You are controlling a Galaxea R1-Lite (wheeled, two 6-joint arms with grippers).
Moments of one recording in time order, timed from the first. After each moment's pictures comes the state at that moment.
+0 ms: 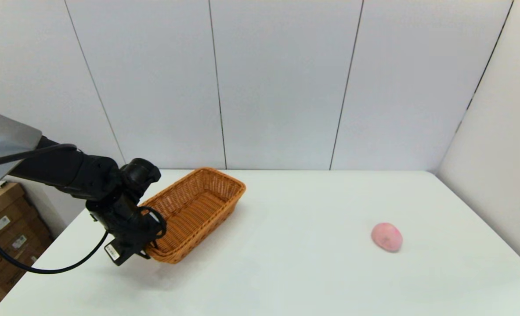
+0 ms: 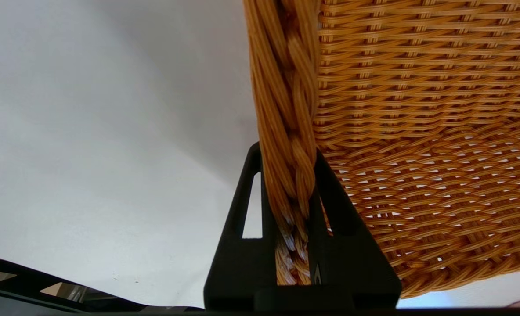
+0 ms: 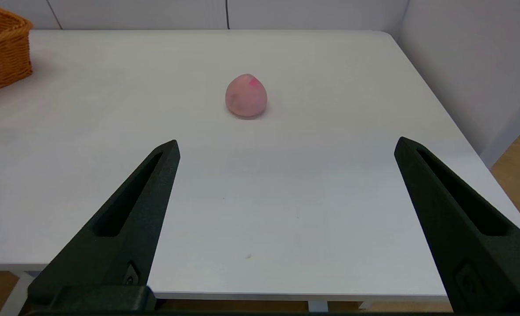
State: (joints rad) left arm -0.18 2.05 -1.15 0.50 -0.05 -1.08; right arm 0.00 0.00 -0.07 0.17 -0.03 0.00
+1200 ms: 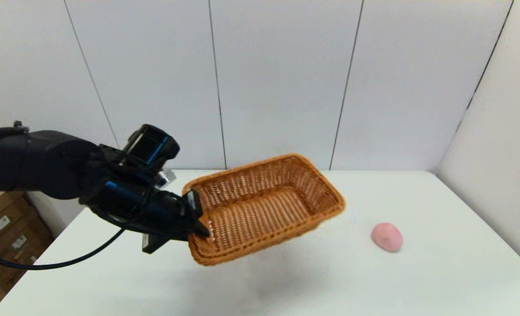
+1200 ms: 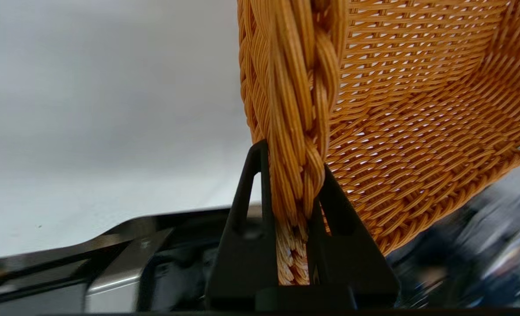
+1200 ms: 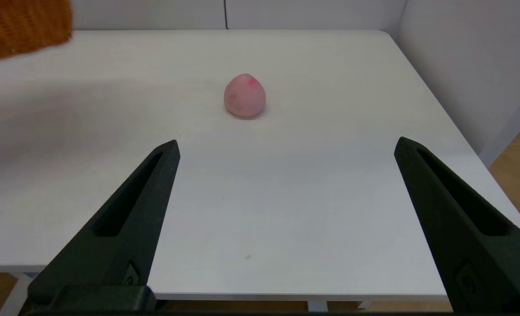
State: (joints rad) left arm -0.45 1.78 -1.15 0.43 -0.34 -0.86; right arm 0.00 0.00 -0.07 0.17 -0.03 0.00
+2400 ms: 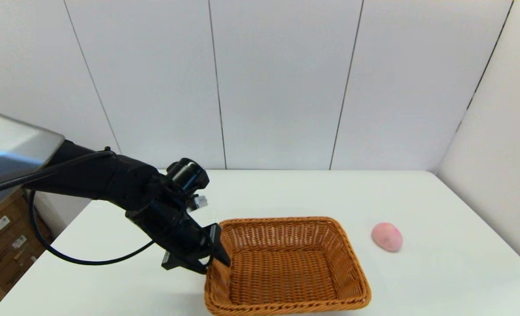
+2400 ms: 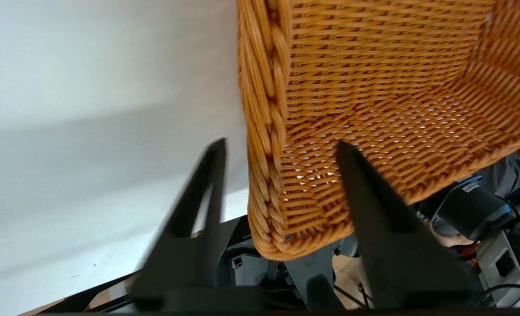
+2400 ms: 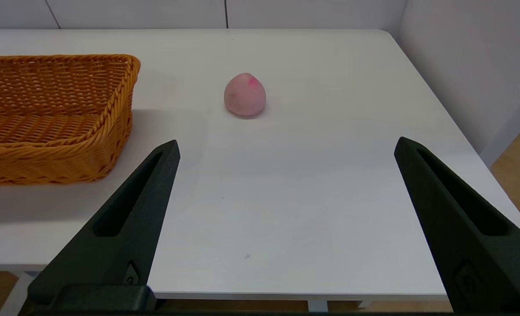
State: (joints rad) left arm -0.47 1.99 -1.16 0.46 -0.40 -0.59; right arm 0.00 0.00 -0.07 0.17 -0.03 0.00
